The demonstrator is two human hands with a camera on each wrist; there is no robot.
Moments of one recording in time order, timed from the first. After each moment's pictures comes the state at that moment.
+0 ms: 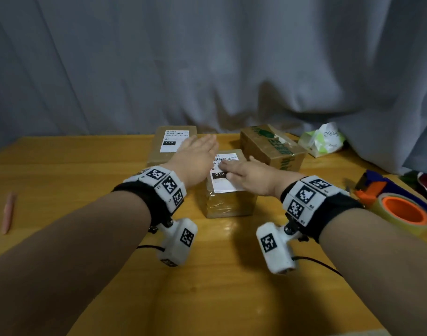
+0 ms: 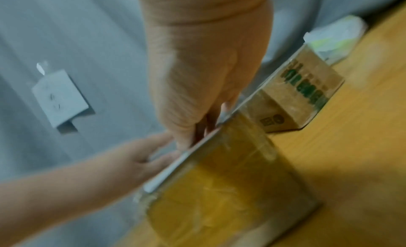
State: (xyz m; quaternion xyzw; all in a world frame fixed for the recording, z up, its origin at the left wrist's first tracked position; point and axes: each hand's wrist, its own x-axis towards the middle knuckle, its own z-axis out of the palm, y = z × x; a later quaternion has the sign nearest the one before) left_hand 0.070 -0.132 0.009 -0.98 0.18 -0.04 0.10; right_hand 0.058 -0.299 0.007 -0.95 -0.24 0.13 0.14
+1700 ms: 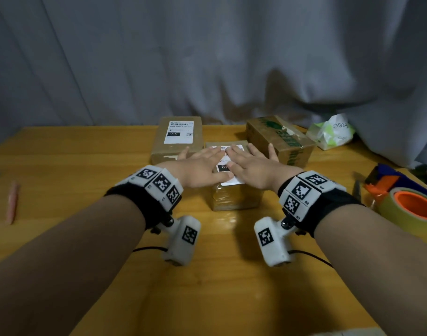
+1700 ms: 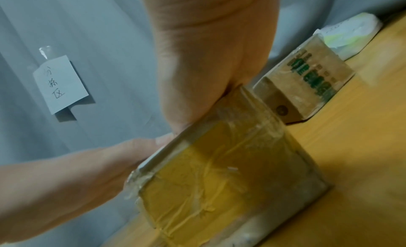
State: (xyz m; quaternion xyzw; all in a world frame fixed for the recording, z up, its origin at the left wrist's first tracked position) left_hand 0.059 -0.123 -0.001 -0.98 0.17 0.14 -0.02; right_hand 0.071 -0.289 -0.009 -0.98 -0.16 0.12 0.06
